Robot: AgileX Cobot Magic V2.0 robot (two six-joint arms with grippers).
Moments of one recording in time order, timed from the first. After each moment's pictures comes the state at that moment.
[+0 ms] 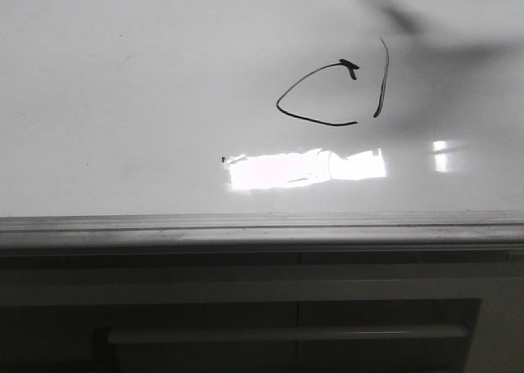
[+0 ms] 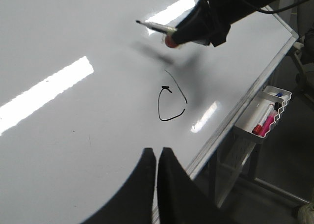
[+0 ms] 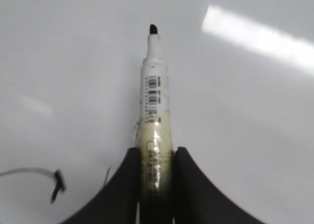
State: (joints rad) left arm -1.43 0.38 -0.70 0.77 0.82 -0.61; right arm 0.45 1.15 -0.94 -0.29 0.28 0.02
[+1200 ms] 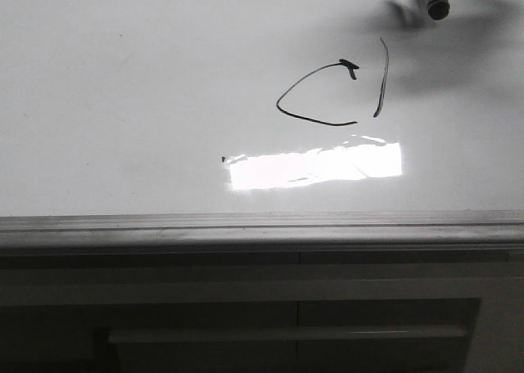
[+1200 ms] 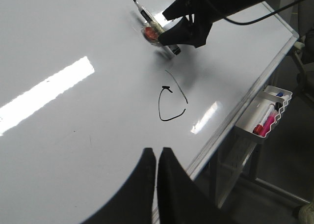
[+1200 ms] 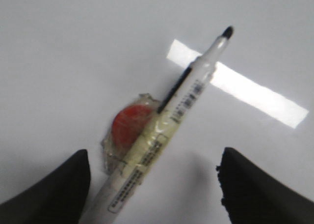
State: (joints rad) left arm -1.43 0.38 -0.70 0.77 0.82 -0.61; right arm 0.36 1.21 -0.94 -0.43 0.16 0.01
